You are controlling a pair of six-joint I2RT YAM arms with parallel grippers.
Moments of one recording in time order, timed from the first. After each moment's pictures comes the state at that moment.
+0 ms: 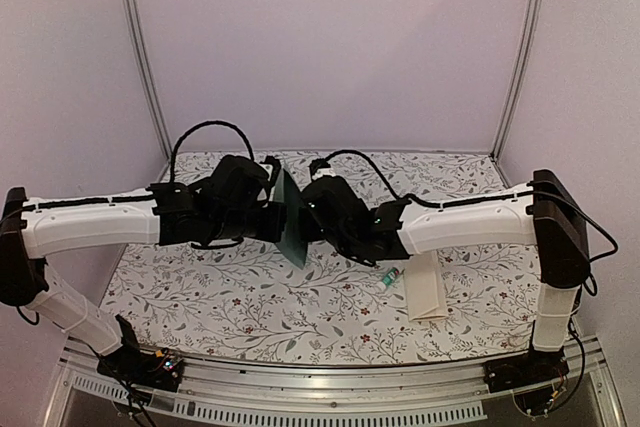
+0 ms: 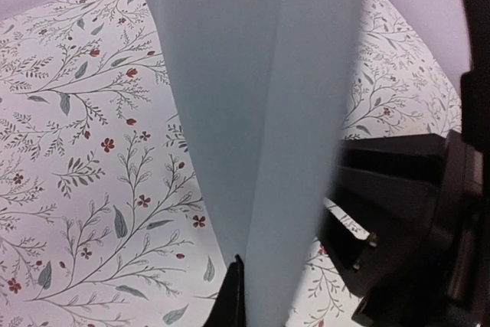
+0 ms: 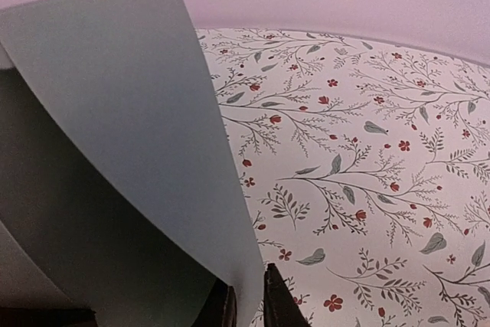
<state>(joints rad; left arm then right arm) -0.95 1.42 1.04 -0.33 -0.30 -0.54 1.12 1.95 1.43 -0.04 0.59 0.55</state>
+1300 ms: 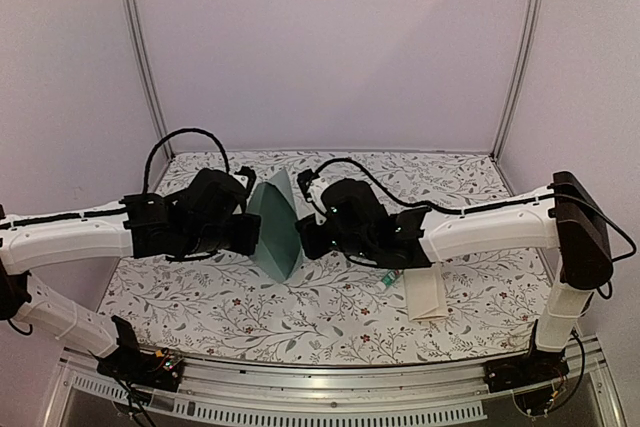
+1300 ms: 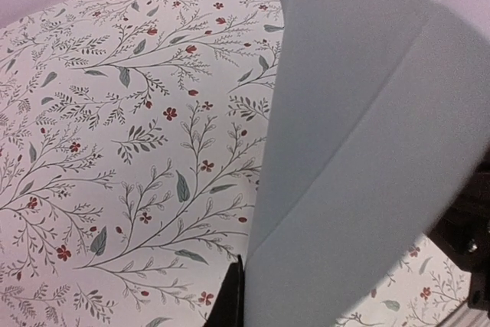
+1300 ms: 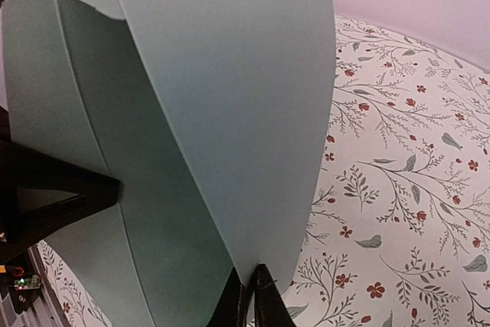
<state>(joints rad) -0.96 1.26 0.91 -0.44 -0.41 -0.52 1.13 1.84 1.26 0.11 0.29 0.37</state>
